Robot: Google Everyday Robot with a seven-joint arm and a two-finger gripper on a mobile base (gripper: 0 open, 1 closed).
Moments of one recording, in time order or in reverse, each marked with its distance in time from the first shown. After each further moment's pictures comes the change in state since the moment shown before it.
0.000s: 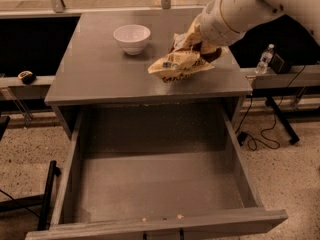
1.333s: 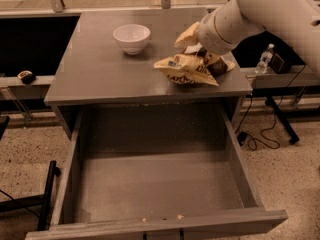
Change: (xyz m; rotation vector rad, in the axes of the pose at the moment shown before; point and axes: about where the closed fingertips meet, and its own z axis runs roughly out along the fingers) arm 0.018 0.035 0.034 -0.078 0.085 0.157
